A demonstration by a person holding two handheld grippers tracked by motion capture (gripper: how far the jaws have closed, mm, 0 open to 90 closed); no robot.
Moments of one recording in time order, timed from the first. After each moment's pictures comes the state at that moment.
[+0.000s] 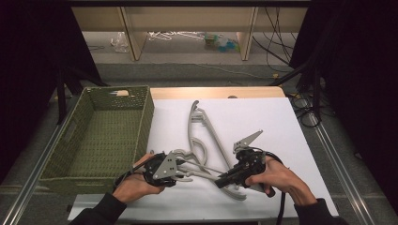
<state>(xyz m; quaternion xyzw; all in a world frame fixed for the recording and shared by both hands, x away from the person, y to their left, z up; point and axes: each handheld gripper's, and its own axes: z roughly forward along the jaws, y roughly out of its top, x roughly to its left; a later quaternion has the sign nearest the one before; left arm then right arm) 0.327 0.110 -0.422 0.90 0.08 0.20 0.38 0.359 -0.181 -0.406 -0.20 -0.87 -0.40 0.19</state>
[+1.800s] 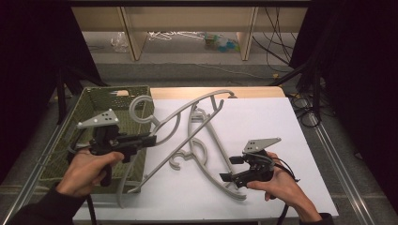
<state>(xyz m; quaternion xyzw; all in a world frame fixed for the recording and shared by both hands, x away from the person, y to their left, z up) 0.325 0.198 -0.294 0.76 0.37 0.07 0.54 0.339 -0.197 -0.398 -0.28 -0.86 -0.43 -0.01</state>
